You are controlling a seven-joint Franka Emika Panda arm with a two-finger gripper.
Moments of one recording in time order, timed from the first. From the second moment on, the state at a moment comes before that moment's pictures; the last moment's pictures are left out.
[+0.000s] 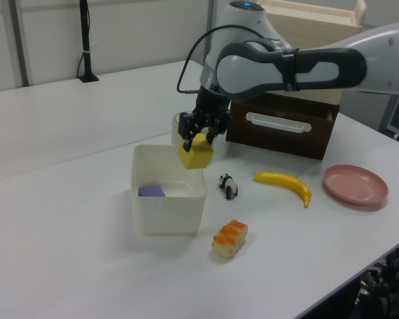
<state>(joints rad) 0.18 0.07 0.12 -1.83 0.03 2.11 0.33</state>
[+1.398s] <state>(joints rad) 0.08 -0.05 0.00 -1.78 -0.07 1.84 0.26</state>
